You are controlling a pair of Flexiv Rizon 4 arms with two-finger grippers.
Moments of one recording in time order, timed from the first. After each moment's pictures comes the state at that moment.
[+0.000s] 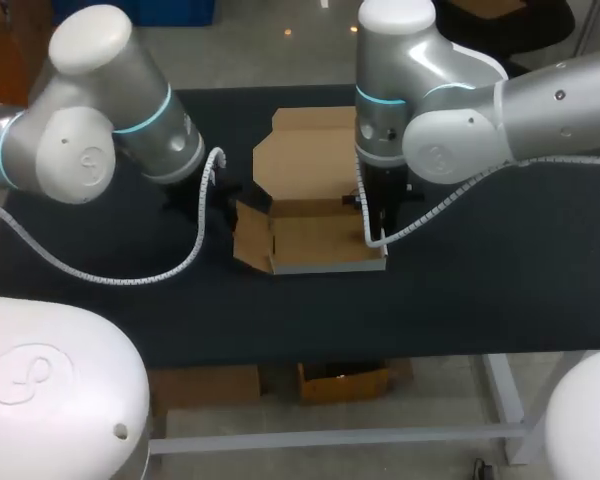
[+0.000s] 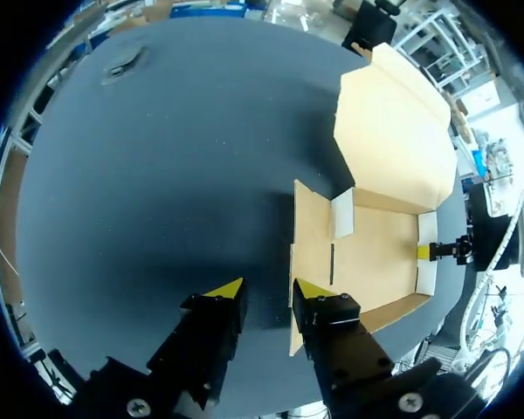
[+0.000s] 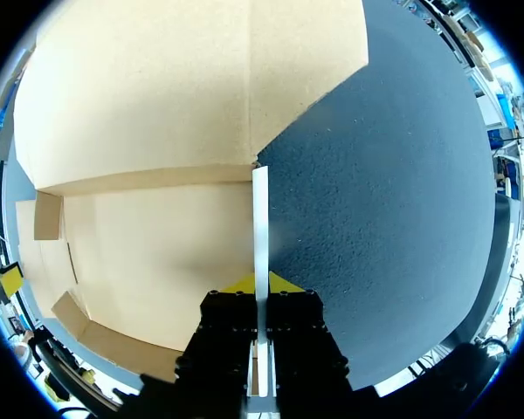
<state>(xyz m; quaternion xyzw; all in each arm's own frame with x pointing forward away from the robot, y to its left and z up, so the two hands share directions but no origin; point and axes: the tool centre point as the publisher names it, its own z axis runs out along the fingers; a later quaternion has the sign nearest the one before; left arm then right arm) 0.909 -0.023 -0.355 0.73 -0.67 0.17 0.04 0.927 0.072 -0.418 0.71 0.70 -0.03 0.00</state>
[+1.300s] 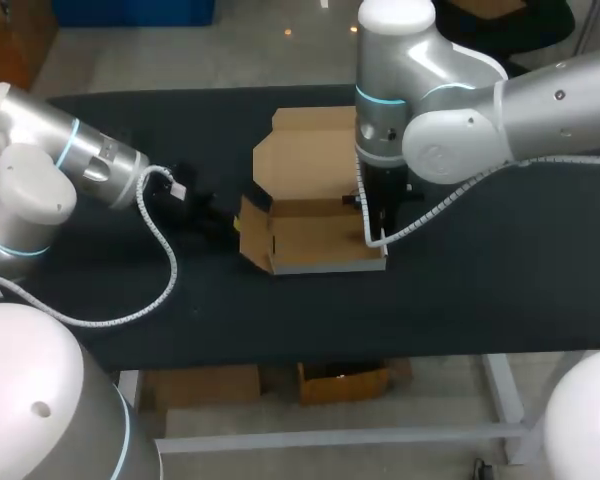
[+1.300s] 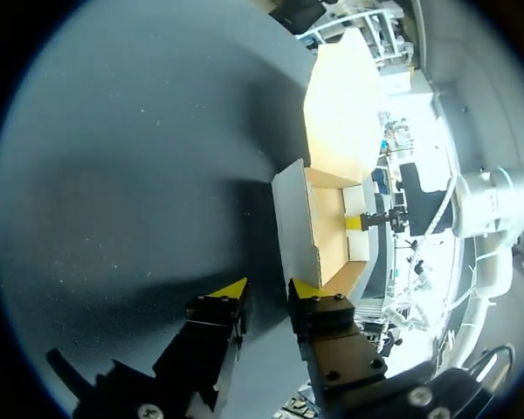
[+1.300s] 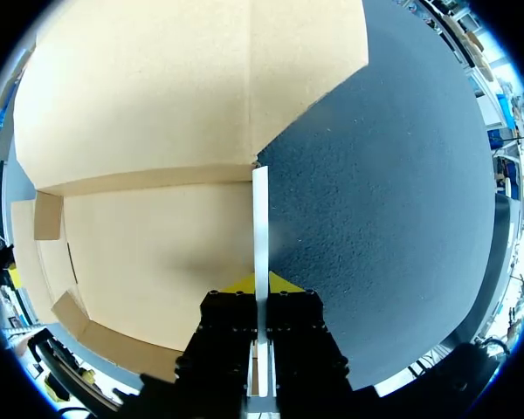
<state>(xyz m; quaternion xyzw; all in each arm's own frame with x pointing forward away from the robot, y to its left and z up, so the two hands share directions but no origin) 0.910 -0.049 -0.380 0.60 -0.67 0.33 0.27 0.927 0.072 -0.418 0.71 0.70 -0.03 0.00</state>
